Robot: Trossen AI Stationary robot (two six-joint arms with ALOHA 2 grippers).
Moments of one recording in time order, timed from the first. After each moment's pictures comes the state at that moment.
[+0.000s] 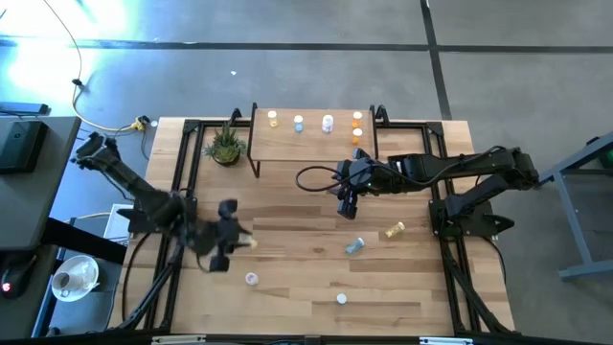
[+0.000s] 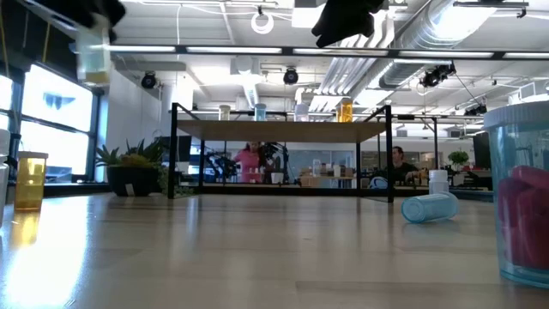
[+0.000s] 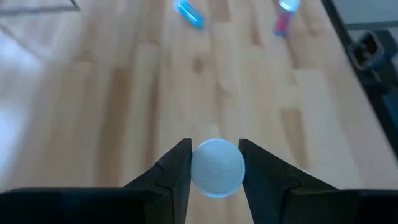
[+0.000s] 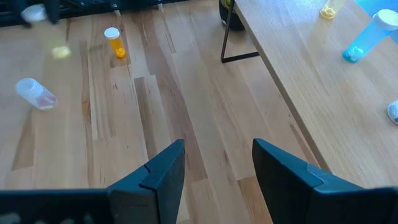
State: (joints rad) left arm -0.52 1.06 0.80 -0.58 -0.46 -0.39; right arm 0.07 1.42 1.31 -0.63 0.28 0.21
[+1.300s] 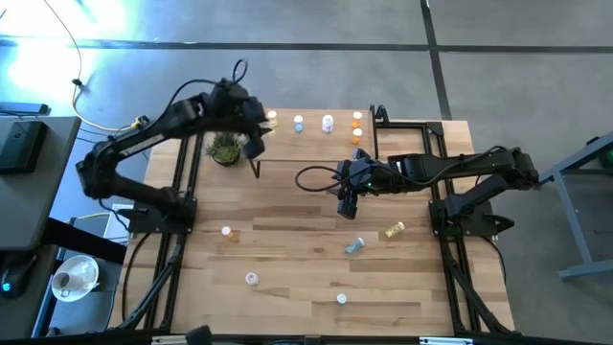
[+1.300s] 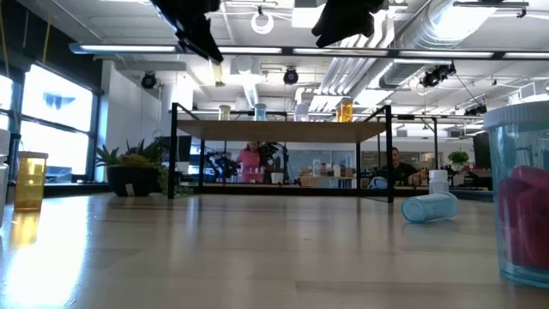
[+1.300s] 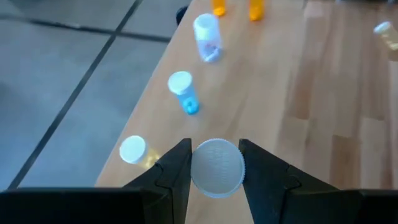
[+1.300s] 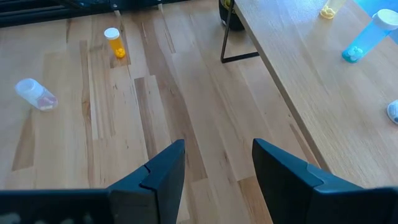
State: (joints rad) left arm 0.66 1.29 1.32 -0.74 0.02 0.27; right arm 0.07 1.42 1.31 -0.63 0.28 0.21
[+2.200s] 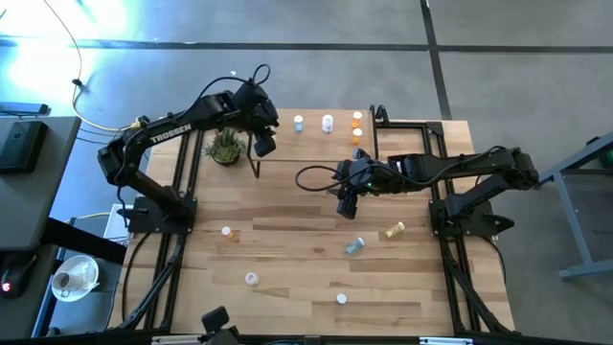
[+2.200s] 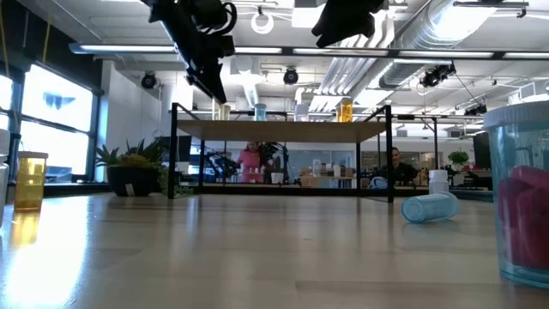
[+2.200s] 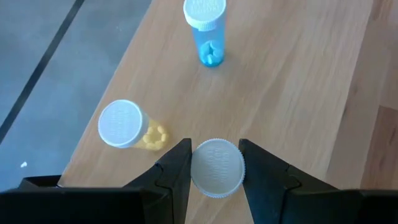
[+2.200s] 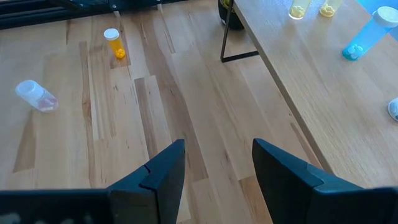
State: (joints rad) left arm 0.73 1.49 1.33 -0.77 0.01 0.27; right arm 0.07 1.42 1.31 -0.63 0.28 0.22
